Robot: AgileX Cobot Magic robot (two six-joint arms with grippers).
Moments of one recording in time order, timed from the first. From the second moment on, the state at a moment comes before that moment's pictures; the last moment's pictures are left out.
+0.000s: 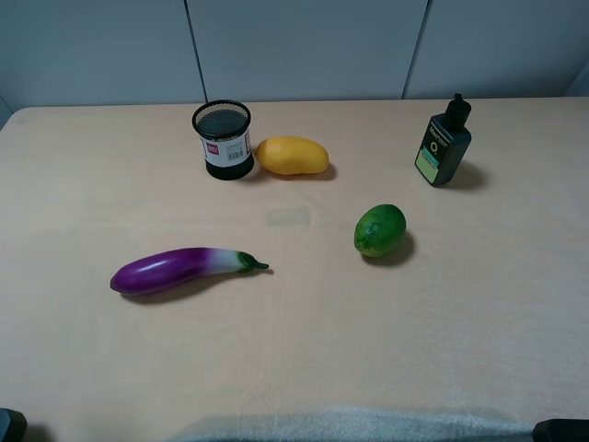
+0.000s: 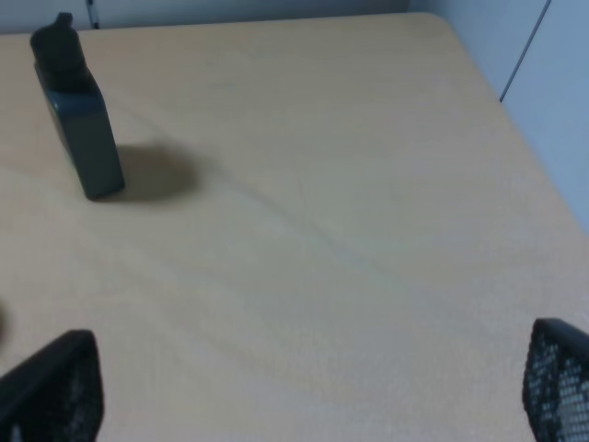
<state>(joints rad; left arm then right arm) -0.02 -0.01 -0.49 0.20 1.05 -0.11 0.00 0.10 -0.50 -0.14 1.03 0.08</state>
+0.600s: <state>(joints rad) -0.02 -0.01 -0.49 0.20 1.05 -0.11 0.00 0.10 -0.50 -0.14 1.03 0.08</state>
